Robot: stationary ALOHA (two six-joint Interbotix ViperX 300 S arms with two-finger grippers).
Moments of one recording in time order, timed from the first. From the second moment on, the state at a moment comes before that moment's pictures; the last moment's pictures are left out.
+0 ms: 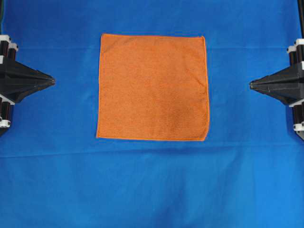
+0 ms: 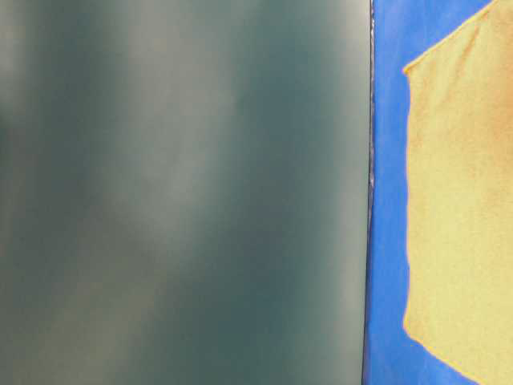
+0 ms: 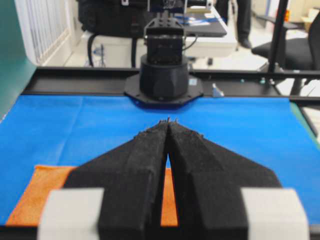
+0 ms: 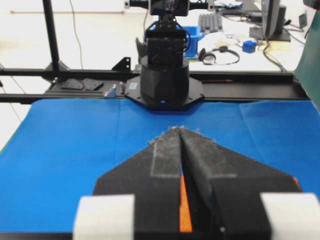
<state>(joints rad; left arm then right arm) 0.00 -0.97 1.18 0.00 -0.29 0.00 0.00 -0.97 1.17 0.00 -0.29 0.00</state>
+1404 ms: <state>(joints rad) 0.59 0.15 0.96 -0.03 -0.52 -0.04 -0.62 0.09 0.88 0.00 -0.23 0.06</state>
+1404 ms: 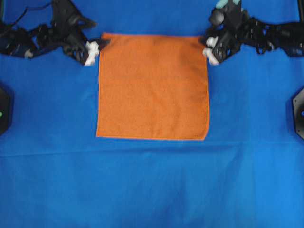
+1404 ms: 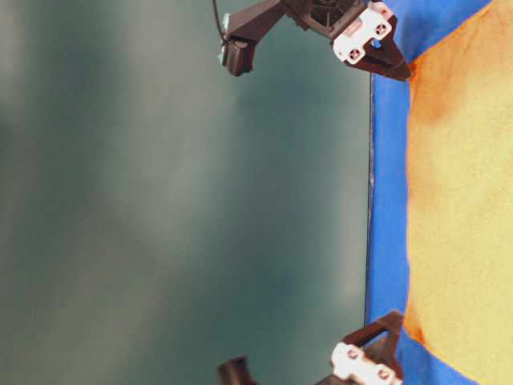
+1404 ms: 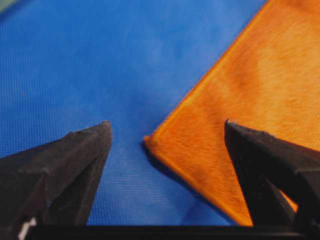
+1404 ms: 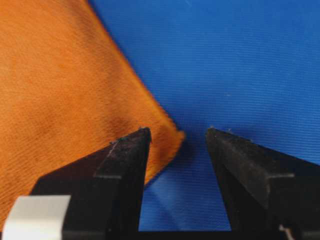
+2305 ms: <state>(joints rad) 0.59 0.20 0.92 -0.03 -0.47 0.01 -0.61 0.13 0.88 0.00 -0.27 0.07</state>
